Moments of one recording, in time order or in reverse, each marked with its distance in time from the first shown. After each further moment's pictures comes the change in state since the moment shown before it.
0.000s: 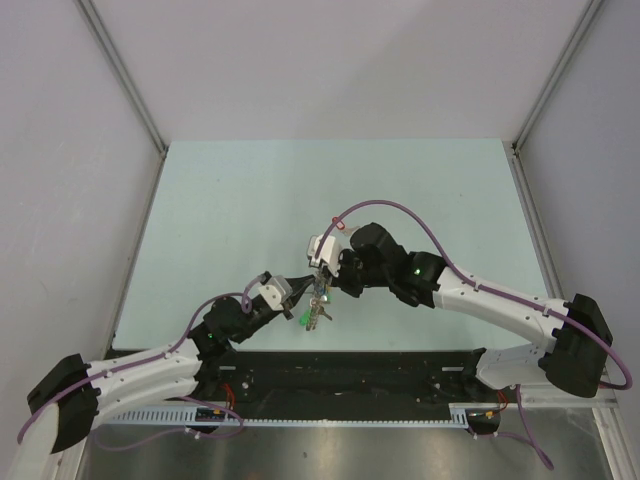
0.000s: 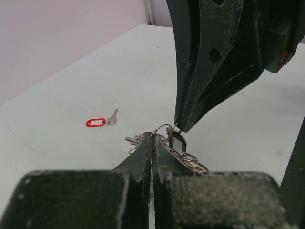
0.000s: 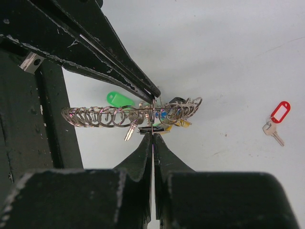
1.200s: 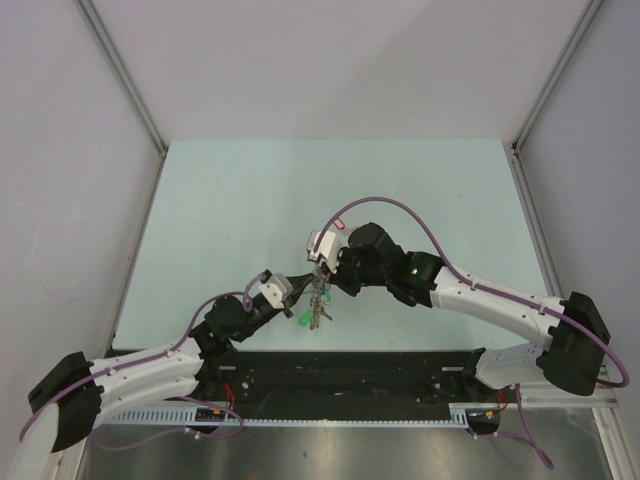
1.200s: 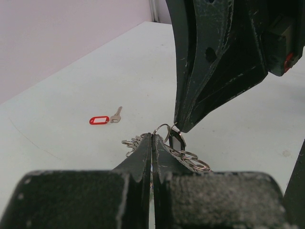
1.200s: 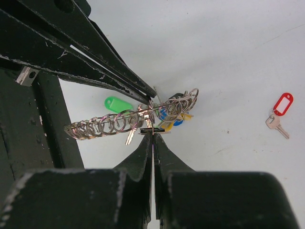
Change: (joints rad) left arm 0.006 0.026 0.000 0.019 -0.011 0.000; right arm 0.003 0.016 0.000 0.030 0.040 0.080
